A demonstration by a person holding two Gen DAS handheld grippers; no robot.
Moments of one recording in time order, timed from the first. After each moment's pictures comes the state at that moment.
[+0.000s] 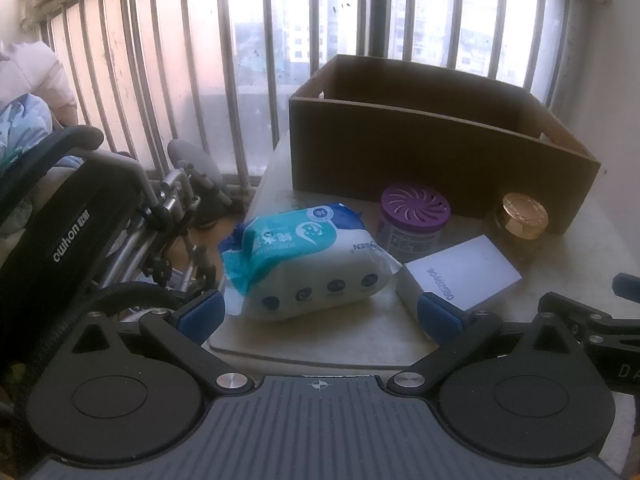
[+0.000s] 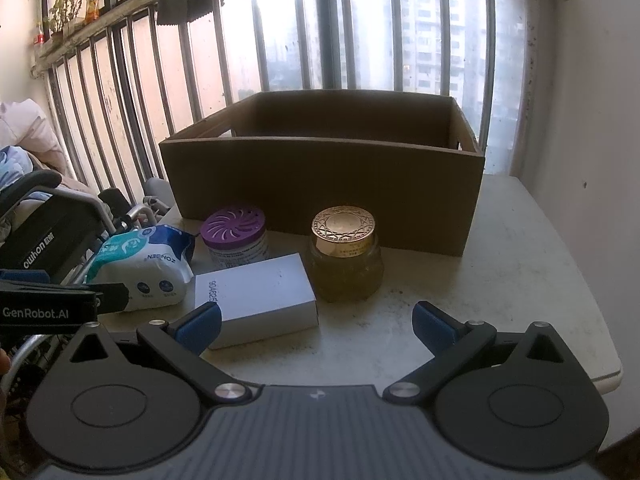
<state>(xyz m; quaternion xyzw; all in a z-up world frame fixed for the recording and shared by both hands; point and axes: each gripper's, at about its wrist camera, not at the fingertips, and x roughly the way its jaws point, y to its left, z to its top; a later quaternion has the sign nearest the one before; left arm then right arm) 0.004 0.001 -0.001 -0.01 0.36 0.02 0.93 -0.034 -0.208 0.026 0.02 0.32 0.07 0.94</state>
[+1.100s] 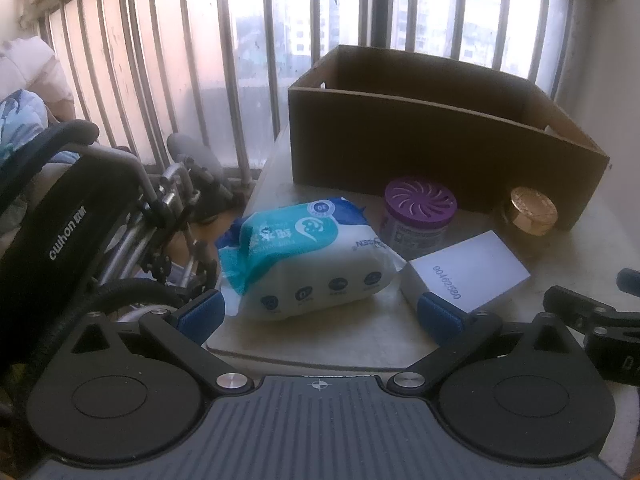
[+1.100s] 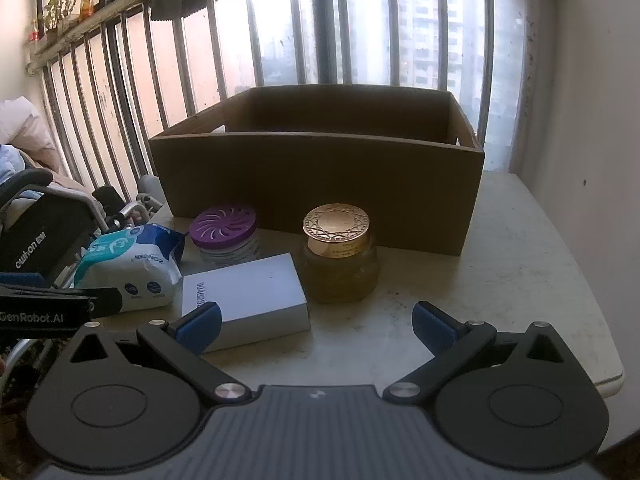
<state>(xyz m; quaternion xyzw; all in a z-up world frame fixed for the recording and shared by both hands) 0.013 -0.001 -0.008 0.00 0.37 0.02 0.93 -0.022 -0.212 0.018 0.02 0.33 0.07 0.94</state>
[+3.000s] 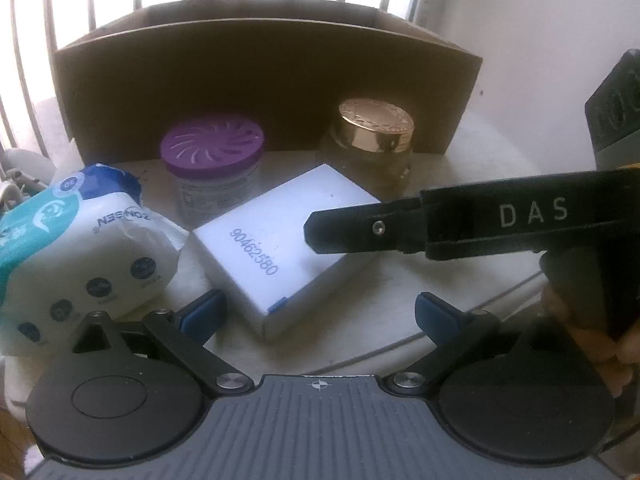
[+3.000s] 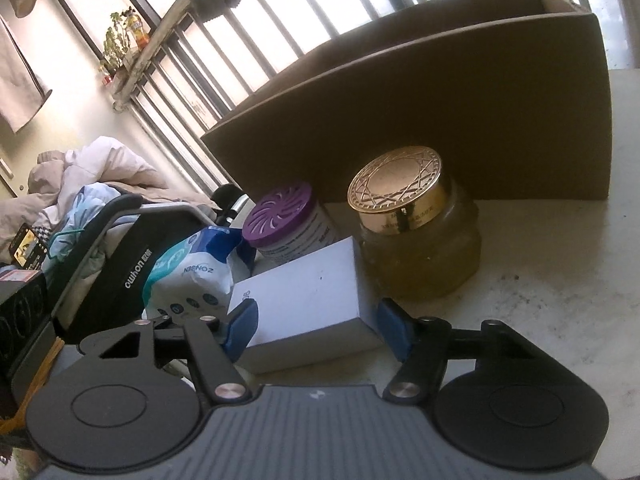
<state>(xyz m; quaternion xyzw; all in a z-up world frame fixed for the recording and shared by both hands) 0.045 -0.066 -0.066 0.02 0.41 -0.20 0.89 0.054 -0.253 -0.035 0.18 0.38 0.28 0.86</state>
